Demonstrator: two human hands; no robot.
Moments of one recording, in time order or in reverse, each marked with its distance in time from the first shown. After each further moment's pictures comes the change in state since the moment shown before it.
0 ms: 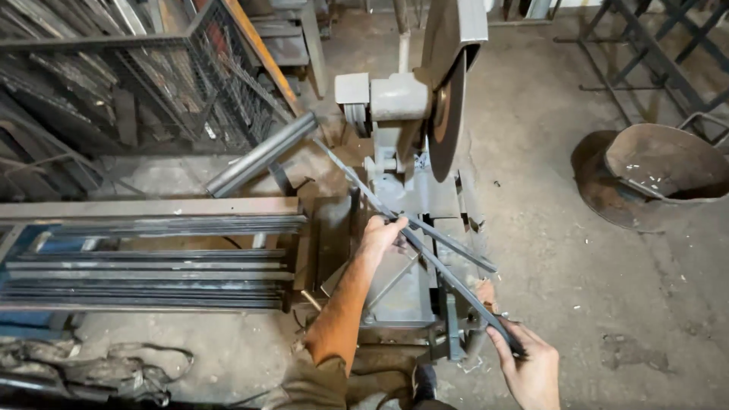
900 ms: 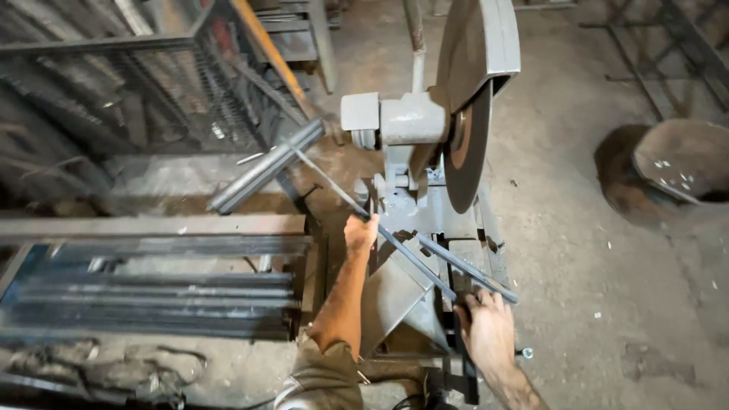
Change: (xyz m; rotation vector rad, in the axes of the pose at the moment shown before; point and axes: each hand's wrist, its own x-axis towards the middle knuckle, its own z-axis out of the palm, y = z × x) left_hand 0.161 -0.055 -0.096 0.632 0.707 0.314; right_hand 0.098 -0.016 0.102 -0.565 -0.284 -0.148
